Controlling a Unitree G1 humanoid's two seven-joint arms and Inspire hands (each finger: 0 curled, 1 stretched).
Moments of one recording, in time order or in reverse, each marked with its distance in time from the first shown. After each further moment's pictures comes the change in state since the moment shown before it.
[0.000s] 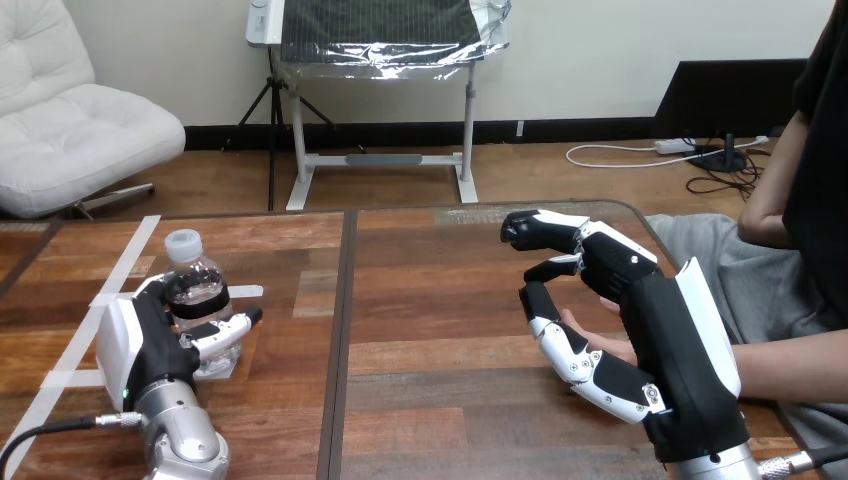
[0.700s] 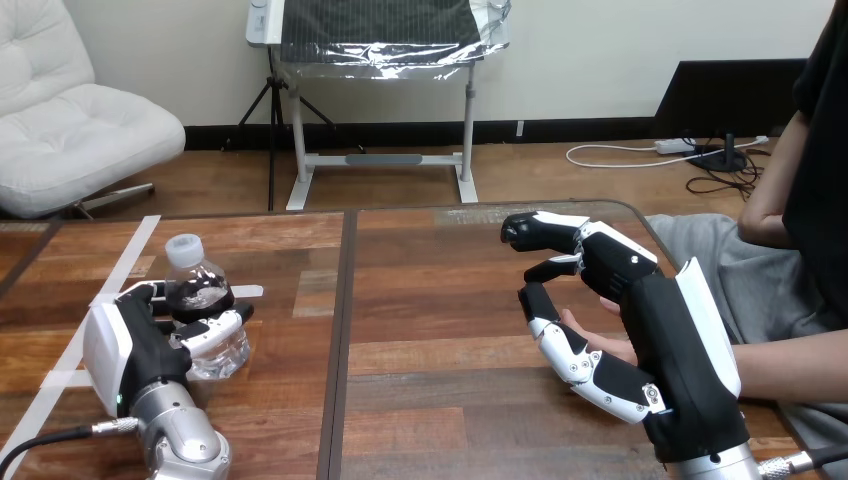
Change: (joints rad) left arm 0.000 -0.007 0.019 0.004 -0.011 -0.006 0.051; right arm 0.000 0.000 0.000 0.000 0.000 0.000 0.000
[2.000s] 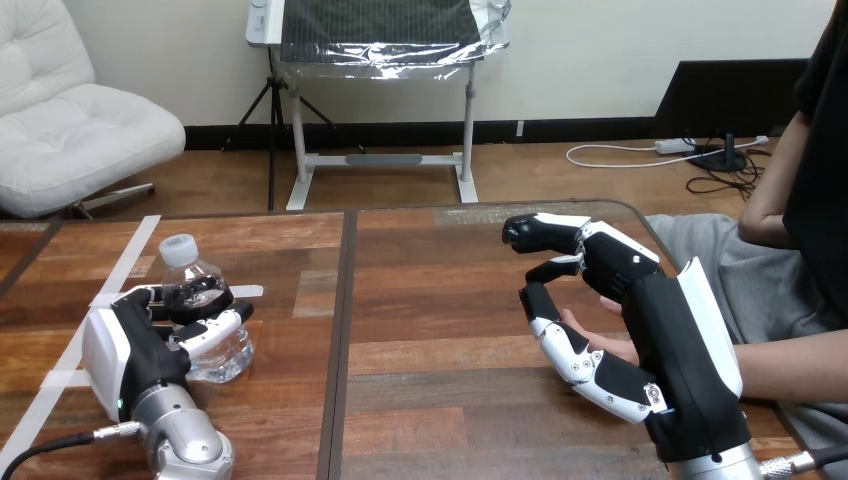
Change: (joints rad) left arm 0.000 -0.014 0.008 0.005 -0.033 -0.019 0.006; right arm 0.000 0.000 -0.006 0.000 0.000 0.000 0.000
